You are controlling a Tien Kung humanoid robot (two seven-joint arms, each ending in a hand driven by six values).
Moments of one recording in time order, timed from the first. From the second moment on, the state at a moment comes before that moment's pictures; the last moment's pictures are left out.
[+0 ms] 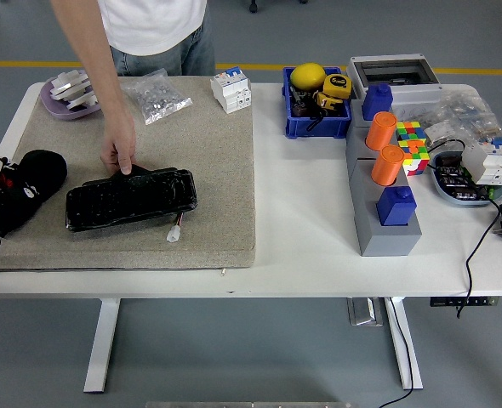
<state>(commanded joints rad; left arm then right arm) -0.55 0.39 -1.15 -0.61 1.80 0.18 0.14 0.18 -0.41 0.43 0.25 0.15 -0.03 -0.20</state>
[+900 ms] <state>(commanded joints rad) -0.28 0.34 -1.46 -1.09 1.85 0.21 0.18 0.17 -0.41 0.44 0.25 0.16 -0.03 -0.18</state>
